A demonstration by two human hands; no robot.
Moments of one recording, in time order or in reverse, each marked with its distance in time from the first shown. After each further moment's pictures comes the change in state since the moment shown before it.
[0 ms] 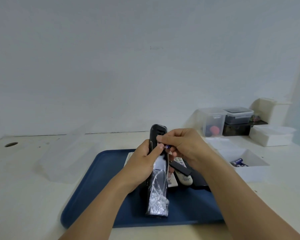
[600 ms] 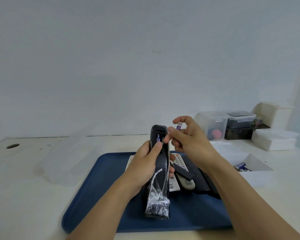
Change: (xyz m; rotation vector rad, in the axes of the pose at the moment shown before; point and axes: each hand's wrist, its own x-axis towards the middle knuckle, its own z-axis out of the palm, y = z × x) left_hand -0.002 0.010 0.005 -0.260 -0.001 -0.095; right_hand 0.004 -0.003 -0.007 0.001 -0.048 -0.284
